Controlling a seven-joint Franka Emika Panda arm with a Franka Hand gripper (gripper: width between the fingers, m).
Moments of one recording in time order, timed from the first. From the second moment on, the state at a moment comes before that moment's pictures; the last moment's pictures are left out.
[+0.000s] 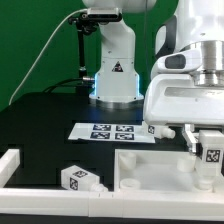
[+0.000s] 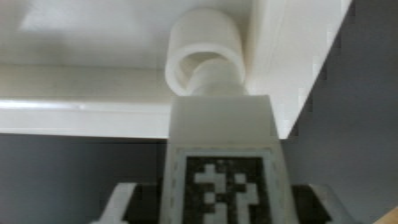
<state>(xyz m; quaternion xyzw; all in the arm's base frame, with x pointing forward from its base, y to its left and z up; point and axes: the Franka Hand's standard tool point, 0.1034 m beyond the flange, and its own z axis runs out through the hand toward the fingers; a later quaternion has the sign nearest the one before) 0.638 0.120 0.082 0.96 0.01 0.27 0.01</state>
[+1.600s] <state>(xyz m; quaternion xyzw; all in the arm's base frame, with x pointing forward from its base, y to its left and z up) 0.638 0.116 0.068 0.96 0.03 0.28 0.02</state>
